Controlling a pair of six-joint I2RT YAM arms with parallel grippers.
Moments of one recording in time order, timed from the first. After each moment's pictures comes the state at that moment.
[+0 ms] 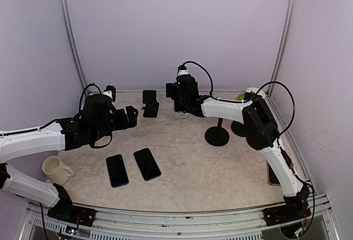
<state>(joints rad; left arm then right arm) -0.74 1.22 0.79 -0.04 -0.43 -0.52 0.72 2.53 2.12 0.22 0.53 0.17</state>
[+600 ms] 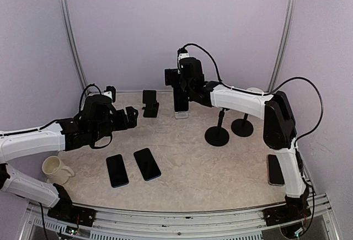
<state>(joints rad) -0.74 1.21 0.79 -0.04 -0.43 -0.52 0.78 2.29 2.02 0.13 0.54 0.12</state>
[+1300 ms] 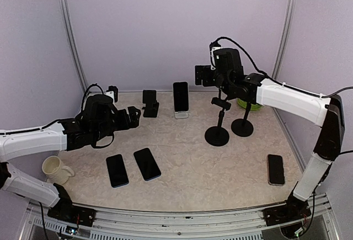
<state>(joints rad) -0.74 1.23 0.79 0.00 -0.39 -0.52 0.76 1.76 1.58 -0.09 0.56 0.19</state>
